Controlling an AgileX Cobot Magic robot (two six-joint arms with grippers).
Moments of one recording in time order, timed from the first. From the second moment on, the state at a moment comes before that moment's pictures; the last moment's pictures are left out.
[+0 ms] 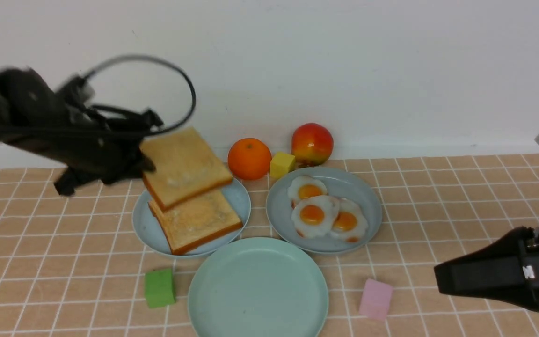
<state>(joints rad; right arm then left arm) 0.08 1.03 -0.79 0.98 1.07 -0.62 -0.13 1.63 -1.20 -0.38 0.47 -0.40</state>
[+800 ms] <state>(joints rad) 0.08 1.03 -0.79 0.98 1.04 -0.62 -0.35 1.81 -1.04 -0.77 0.55 0.22</state>
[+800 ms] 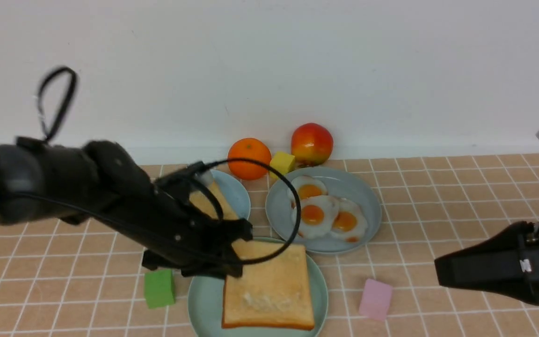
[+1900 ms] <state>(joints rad) 0.08 1.04 -0.85 0.85 0.95 -0.57 -0.24 1.48 -1.12 -0.57 0.78 0.12</state>
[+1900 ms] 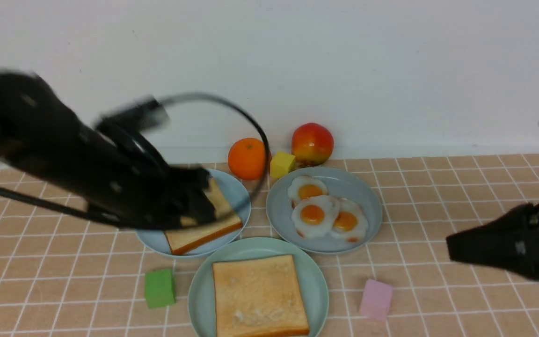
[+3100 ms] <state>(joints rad) 0.34 2.04 -1.82 0.30 0.95 -0.05 -0.20 0.83 -0.71 -0.84 0.65 0.64</state>
